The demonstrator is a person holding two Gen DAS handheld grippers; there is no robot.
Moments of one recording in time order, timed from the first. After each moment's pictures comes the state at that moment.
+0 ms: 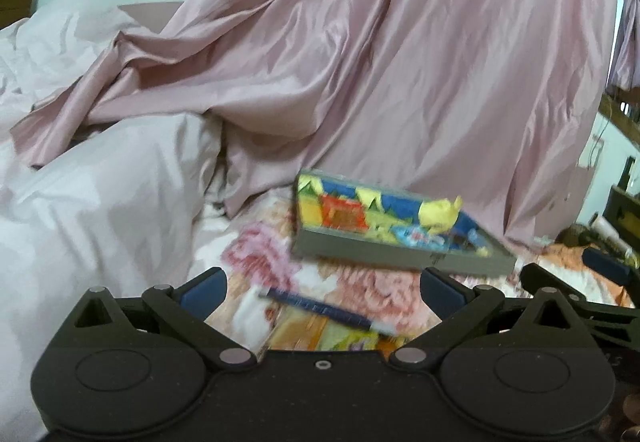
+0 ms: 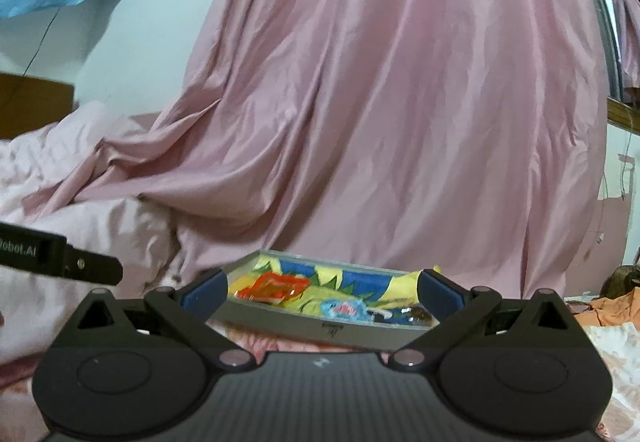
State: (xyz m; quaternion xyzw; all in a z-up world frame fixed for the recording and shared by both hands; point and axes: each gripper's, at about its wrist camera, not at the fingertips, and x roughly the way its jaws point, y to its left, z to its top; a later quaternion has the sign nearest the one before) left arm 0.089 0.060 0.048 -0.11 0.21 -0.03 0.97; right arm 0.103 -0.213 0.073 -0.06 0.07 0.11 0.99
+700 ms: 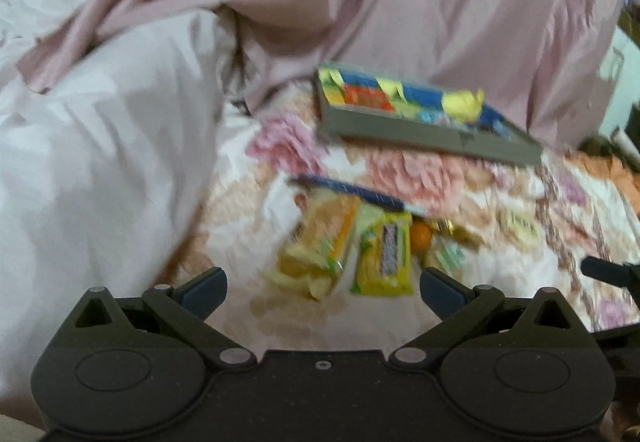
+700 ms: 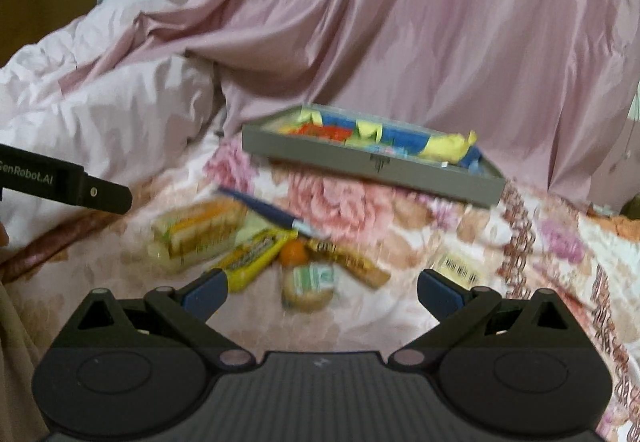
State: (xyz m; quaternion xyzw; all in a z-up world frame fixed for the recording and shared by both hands) left arm 0.083 0.058 0.010 -0.06 0.35 -0.03 0.93; right arm 0.070 -0.197 0.020 -0.09 0.26 0.14 0.95
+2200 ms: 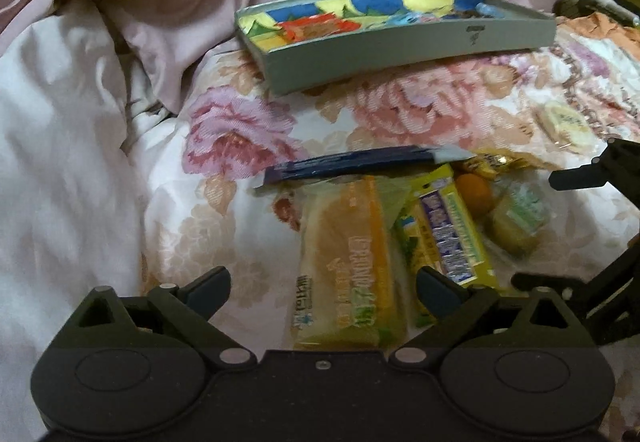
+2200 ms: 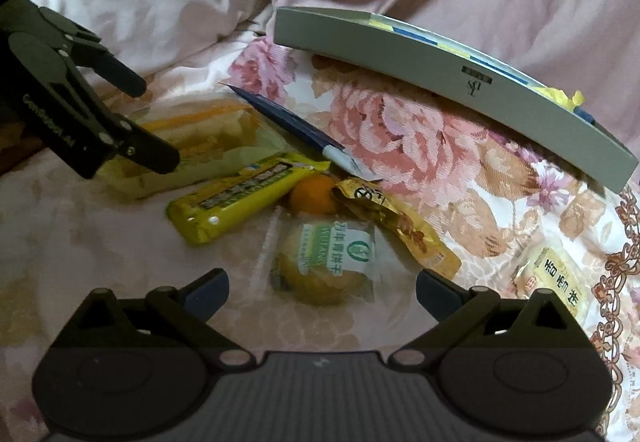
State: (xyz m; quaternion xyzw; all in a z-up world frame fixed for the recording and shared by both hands) left arm 0.206 0.046 -0.045 0.12 0.42 -0.11 0.90; right arm 0.173 -0.182 -0.057 -0.17 0.35 0.24 0.89
